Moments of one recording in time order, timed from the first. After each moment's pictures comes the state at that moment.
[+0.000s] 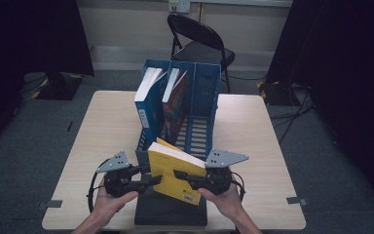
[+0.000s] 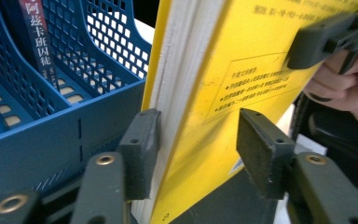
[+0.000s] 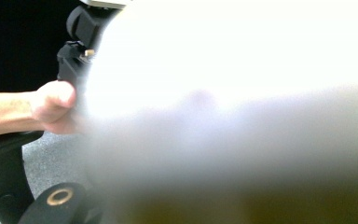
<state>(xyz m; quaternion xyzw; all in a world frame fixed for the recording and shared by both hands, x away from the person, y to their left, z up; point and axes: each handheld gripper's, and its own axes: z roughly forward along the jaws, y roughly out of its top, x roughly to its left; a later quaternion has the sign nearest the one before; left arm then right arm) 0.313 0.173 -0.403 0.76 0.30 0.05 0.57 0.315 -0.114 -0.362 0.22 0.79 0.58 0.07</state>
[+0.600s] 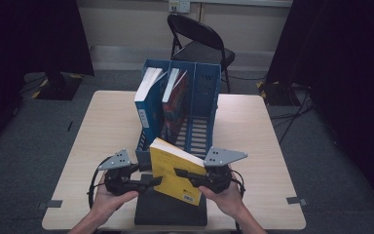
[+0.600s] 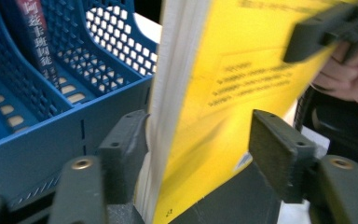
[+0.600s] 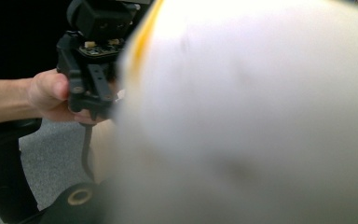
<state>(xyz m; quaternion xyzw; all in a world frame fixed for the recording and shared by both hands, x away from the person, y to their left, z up) 0.316 0.177 -0.400 0.78 0.28 0.05 0.55 0.318 -0.113 -0.358 0.21 0.80 0.56 0.08</state>
